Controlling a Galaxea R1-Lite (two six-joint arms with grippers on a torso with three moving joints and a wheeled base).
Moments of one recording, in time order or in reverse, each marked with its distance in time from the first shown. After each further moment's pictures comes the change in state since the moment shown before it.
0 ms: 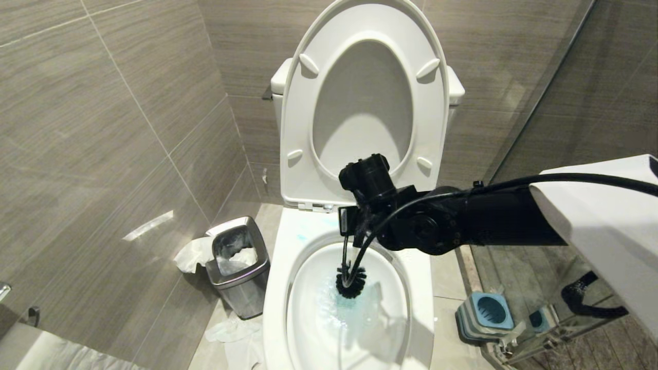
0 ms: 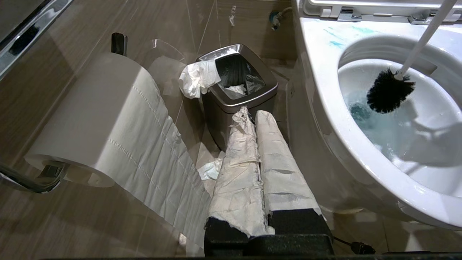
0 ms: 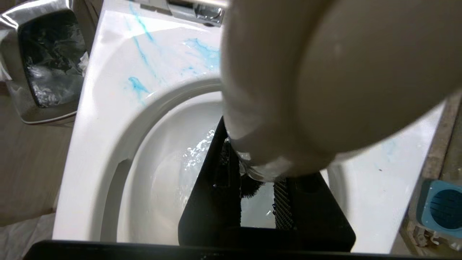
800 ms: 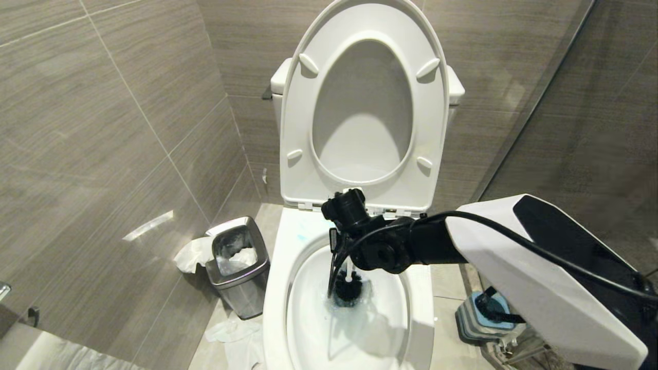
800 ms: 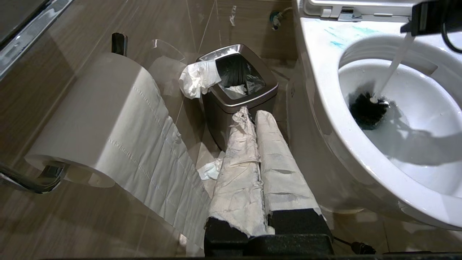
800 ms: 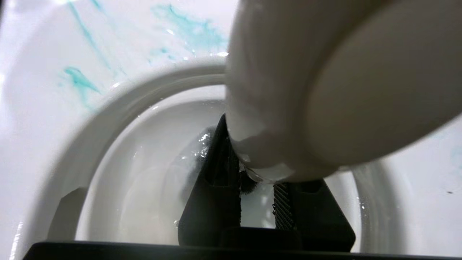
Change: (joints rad) left arm 0.000 0.000 0.000 0.000 0.000 0.000; right arm -0.010 0.243 -0.126 -0.052 -0.066 0.007
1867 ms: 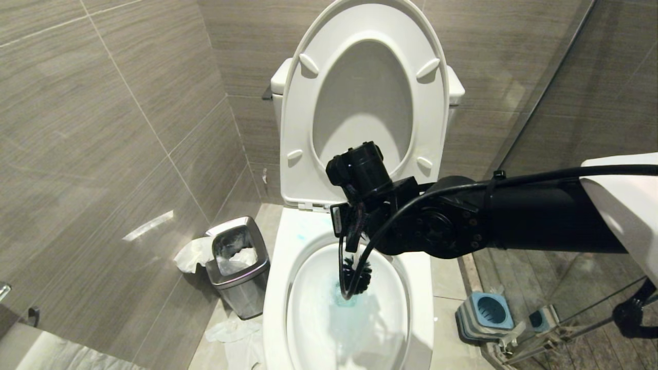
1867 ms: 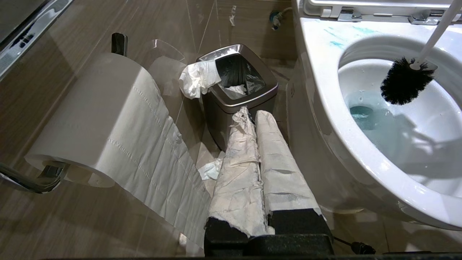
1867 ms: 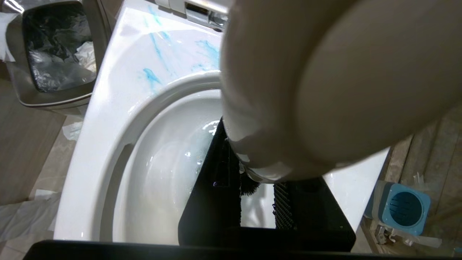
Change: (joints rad) left arm 0.000 0.000 0.000 0.000 0.000 0.000; right arm 0.093 -0.313 0.114 0.130 -0.039 -0.081
